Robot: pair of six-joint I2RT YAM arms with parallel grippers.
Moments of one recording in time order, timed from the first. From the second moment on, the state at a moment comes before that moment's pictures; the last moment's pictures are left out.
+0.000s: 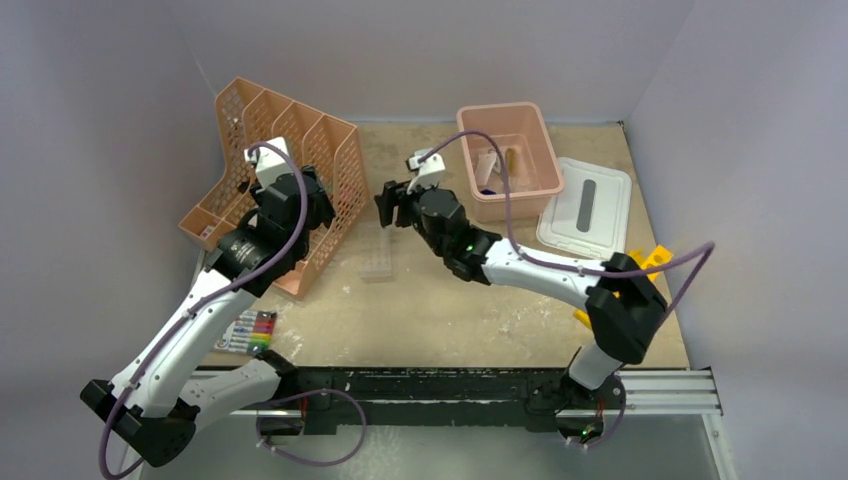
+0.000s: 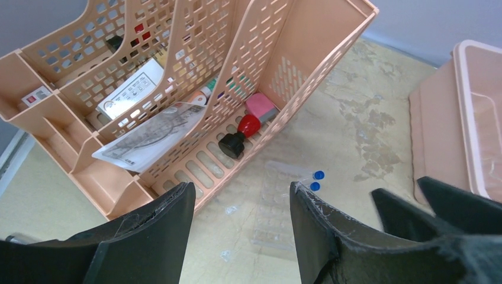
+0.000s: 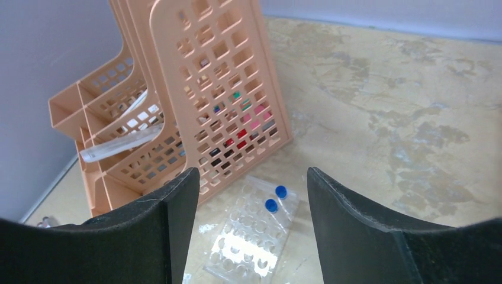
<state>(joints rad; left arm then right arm) -0.57 1.01 1.19 -0.70 -0.72 -0.57 0.94 1.66 1.14 0.39 0.42 0.31</state>
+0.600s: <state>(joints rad) -0.57 0.98 1.18 -0.61 -0.44 -0.59 0.54 1.40 1.39 -0.29 0.58 0.32</state>
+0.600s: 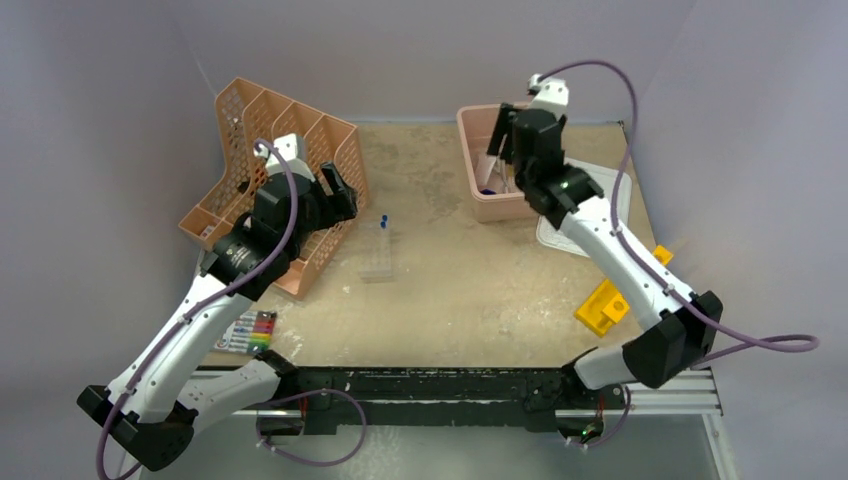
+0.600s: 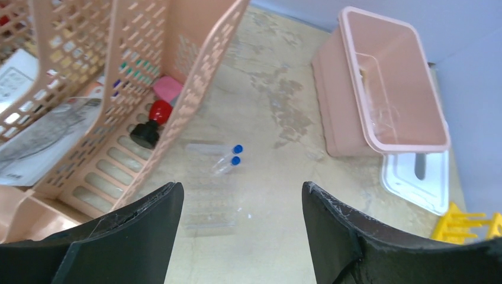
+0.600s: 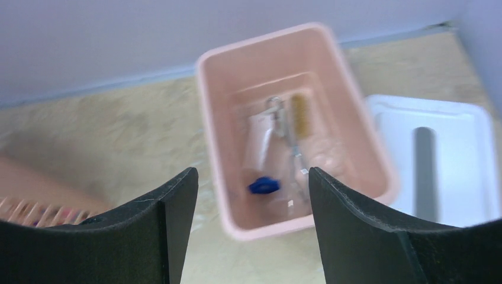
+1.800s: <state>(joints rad) -0.57 1.31 1.24 -0.29 -0.16 -0.62 -0.11 2.32 2.19 -0.73 0.18 0.21</state>
